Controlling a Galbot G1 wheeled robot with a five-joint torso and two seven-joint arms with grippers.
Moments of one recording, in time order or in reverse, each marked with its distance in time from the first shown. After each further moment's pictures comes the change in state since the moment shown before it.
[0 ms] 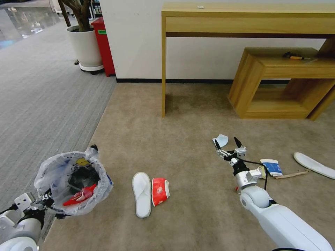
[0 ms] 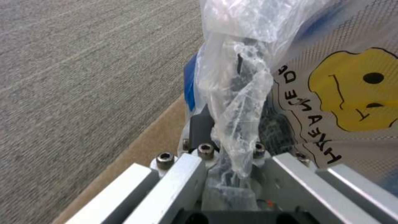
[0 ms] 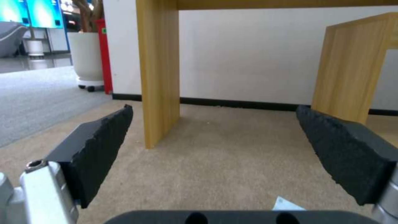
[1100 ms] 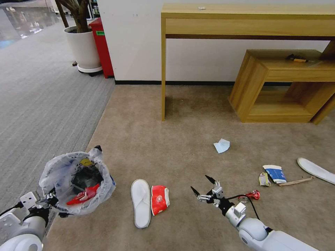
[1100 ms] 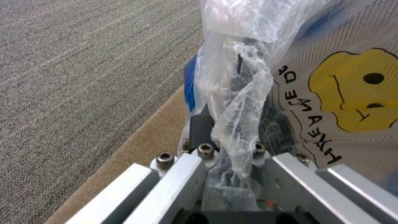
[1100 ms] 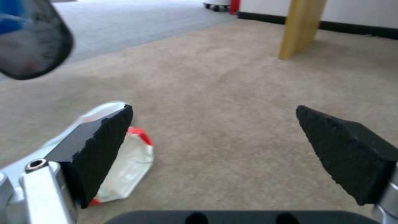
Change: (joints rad) left arm -0.024 0.013 0.033 0.023 0.014 0.003 -0.004; right arm -0.009 -0.125 -0.426 -0.063 0.053 0.102 -0.260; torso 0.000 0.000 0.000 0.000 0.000
